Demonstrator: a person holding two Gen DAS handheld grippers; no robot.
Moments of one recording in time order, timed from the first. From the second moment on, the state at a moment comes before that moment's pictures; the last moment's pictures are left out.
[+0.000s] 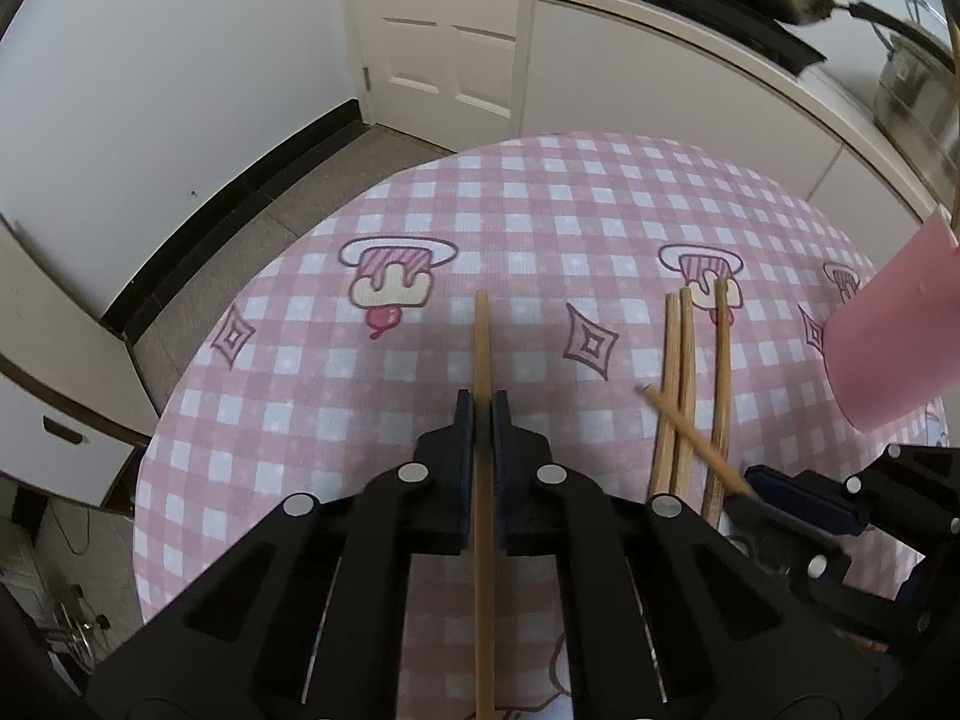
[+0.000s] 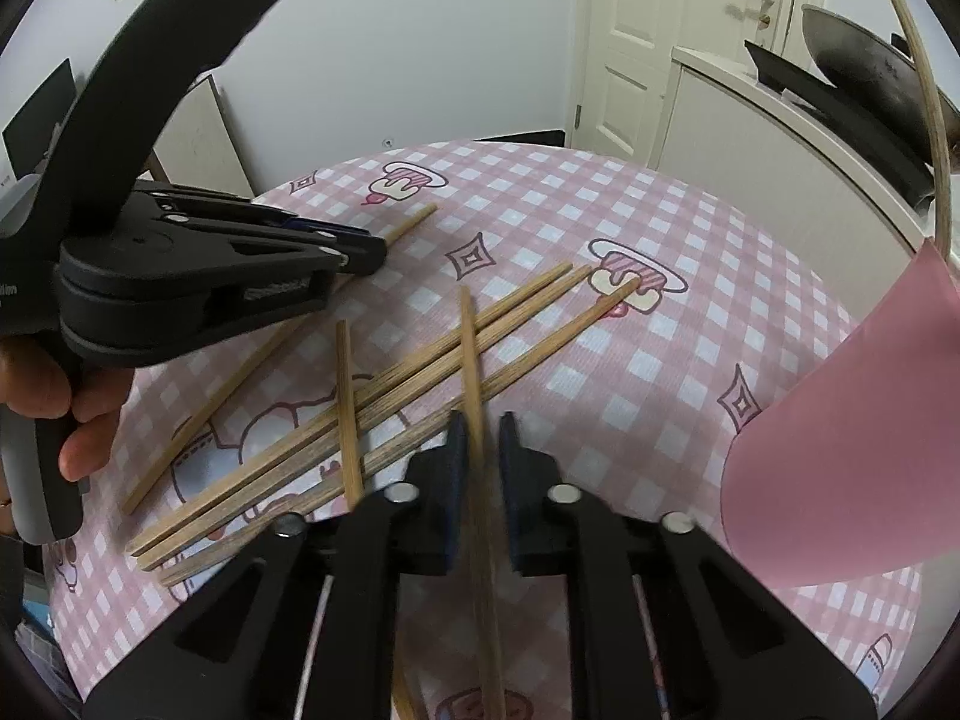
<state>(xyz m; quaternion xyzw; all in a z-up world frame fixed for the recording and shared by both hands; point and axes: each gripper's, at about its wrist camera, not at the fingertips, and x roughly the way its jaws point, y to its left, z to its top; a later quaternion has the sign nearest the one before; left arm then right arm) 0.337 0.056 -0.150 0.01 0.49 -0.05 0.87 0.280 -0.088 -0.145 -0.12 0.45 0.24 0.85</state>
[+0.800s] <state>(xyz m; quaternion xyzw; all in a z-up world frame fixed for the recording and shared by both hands) 0.196 0.077 -0.019 -0.06 0.27 -0.11 0.95 0.191 -0.100 -0.032 -0.09 0.27 0.28 0.92</state>
